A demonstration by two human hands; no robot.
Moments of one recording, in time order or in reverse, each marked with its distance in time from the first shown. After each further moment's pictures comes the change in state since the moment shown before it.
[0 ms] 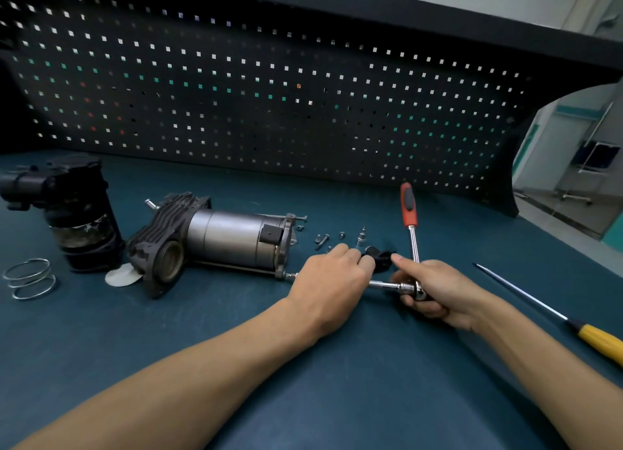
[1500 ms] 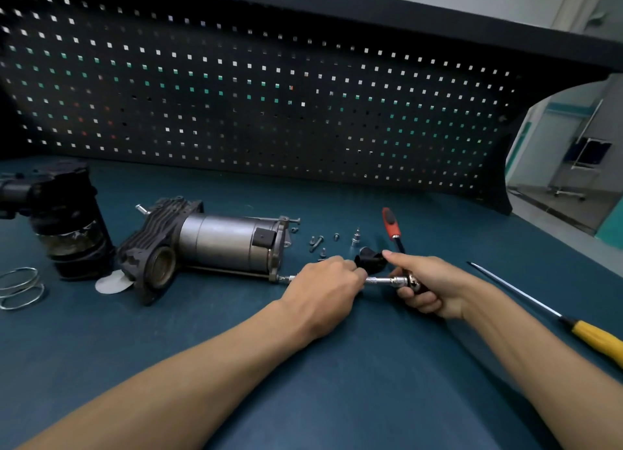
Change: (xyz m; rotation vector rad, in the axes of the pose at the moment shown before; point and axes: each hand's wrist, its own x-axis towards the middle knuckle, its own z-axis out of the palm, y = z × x) left_hand 0.004 -0.007 0.013 -0.156 -0.152 0.001; right_hand 0.007 -0.011 -0.004 0.053 -0.058 0.136
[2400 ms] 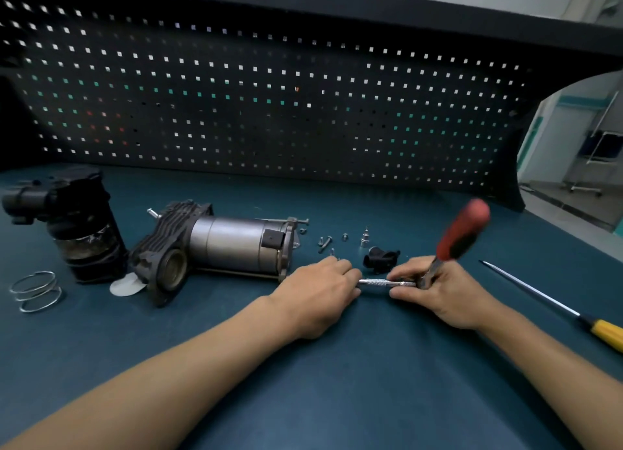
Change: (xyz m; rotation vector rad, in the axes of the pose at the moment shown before) left_hand -0.013 -0.023 -0.004 0.010 -0.172 0.025; right_hand -0.004 0.027 -0.006 -0.499 0.123 -0.788
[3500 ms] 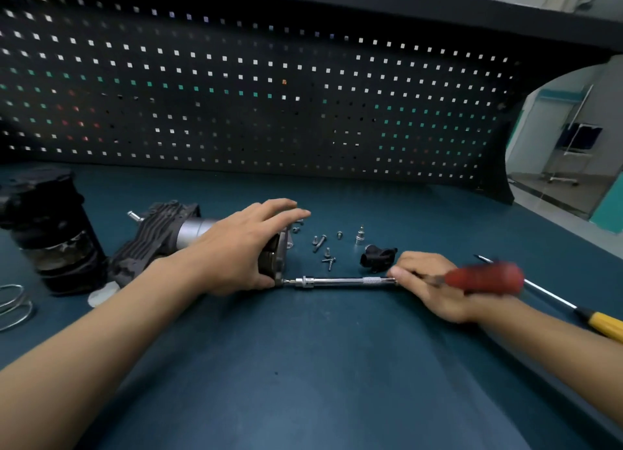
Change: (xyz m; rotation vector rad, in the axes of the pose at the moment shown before) left_hand -0.030 -0.098 -0.050 -0.068 0.125 -0.009; right_hand 0.014 0.018 -0.002 -0.383 -0.094 -0.034
